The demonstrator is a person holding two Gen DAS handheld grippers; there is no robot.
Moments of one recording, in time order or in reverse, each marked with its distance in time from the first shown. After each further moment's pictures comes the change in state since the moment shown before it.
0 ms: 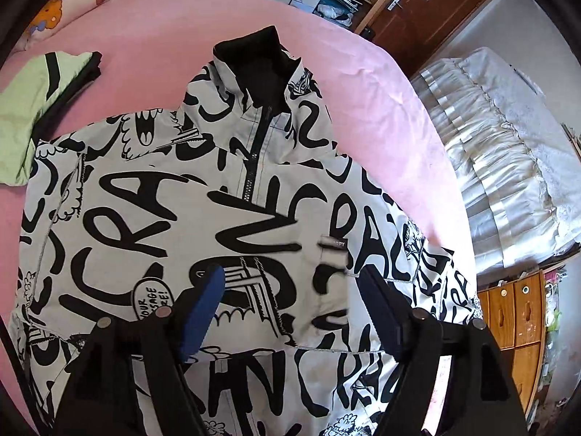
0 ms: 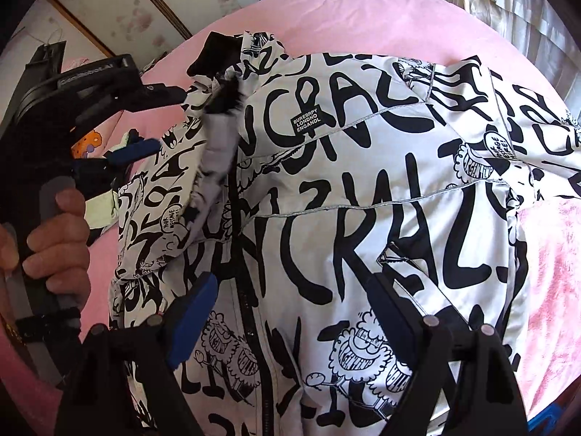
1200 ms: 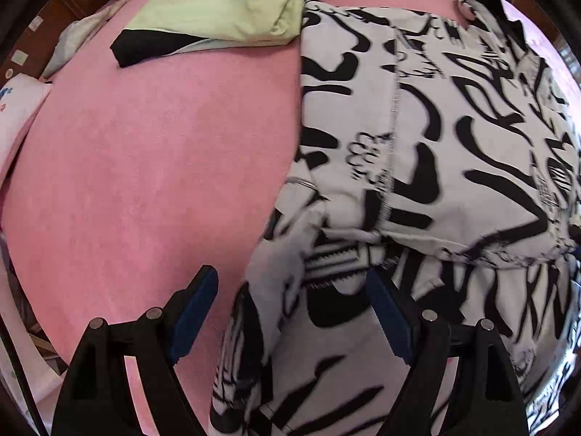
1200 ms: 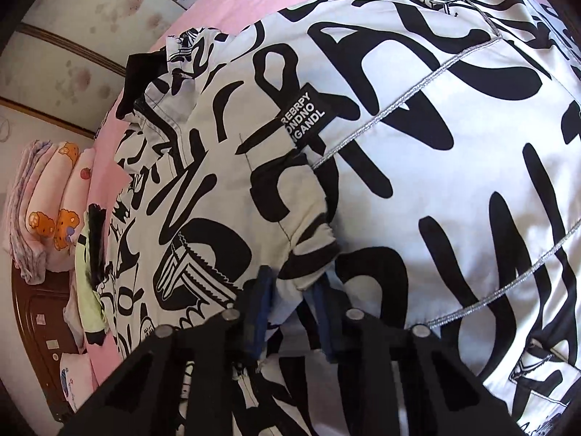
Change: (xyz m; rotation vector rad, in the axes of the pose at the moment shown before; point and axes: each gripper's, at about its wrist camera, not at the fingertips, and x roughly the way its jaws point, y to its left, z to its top) left arm -0.025 0.269 -0.094 -0.140 0.187 0.575; right arm 0.132 -0.003 0.070 0.347 0.005 0.042
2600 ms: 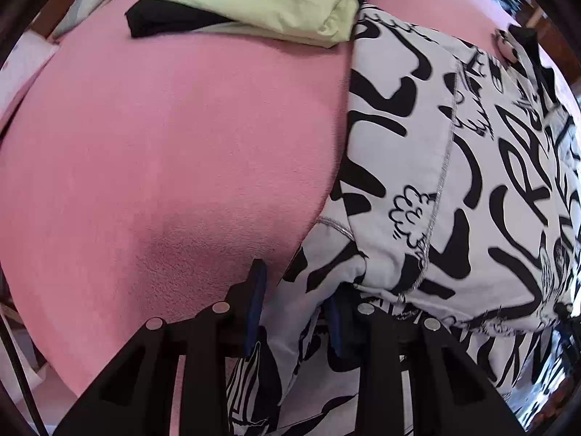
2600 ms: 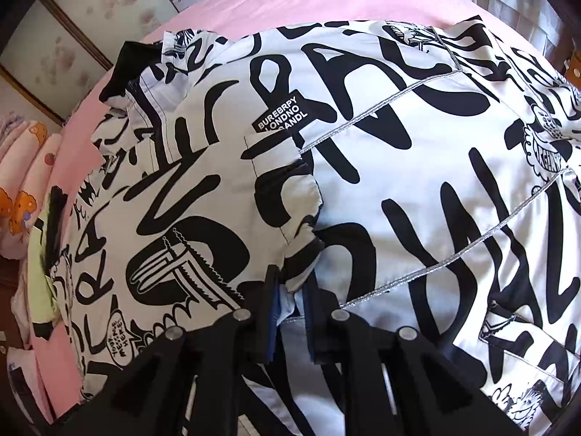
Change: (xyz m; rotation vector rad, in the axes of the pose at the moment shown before) left arm 0.015 0.024 0.019 -0.105 0.020 -0.059; right arm -0.009 0.022 -0.029 -0.111 -0.085 -0.266
